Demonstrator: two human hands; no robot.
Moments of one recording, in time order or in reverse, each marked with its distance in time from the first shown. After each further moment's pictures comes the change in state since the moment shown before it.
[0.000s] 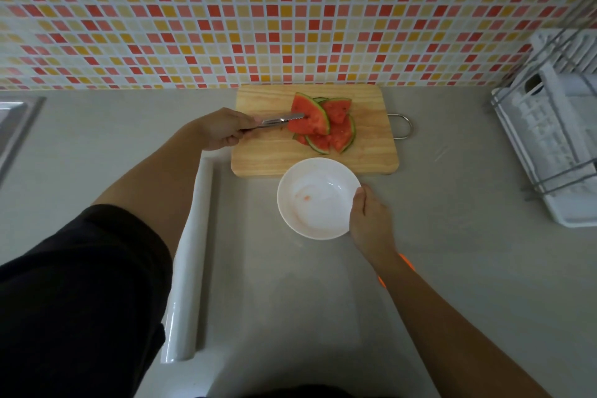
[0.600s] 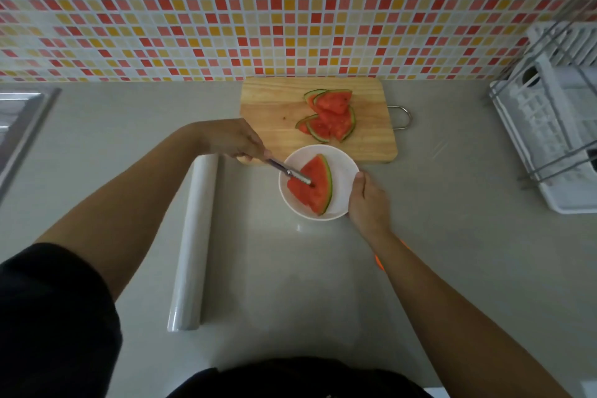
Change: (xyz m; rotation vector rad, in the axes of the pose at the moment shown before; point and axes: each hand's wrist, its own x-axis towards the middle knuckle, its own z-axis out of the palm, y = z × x) left_hand -0.076 0.017 0.035 0.490 -0.183 0.108; right_hand 0.002 0.001 0.001 0.016 0.013 0.014
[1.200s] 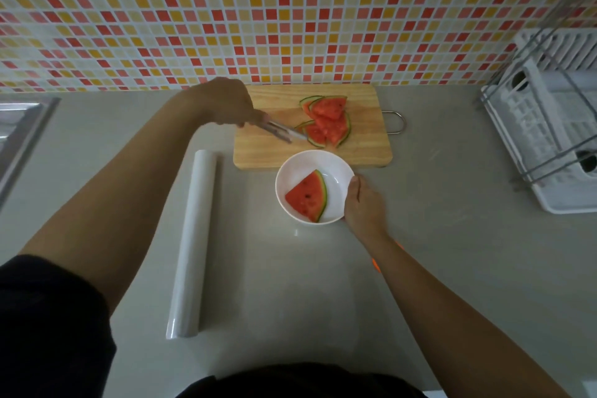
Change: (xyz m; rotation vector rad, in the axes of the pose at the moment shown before) left_hand -0.016 0.063 -0.030 0.420 0.355 -0.168; right_hand -0.002 0.000 0.001 -0.016 0.029 -0.013
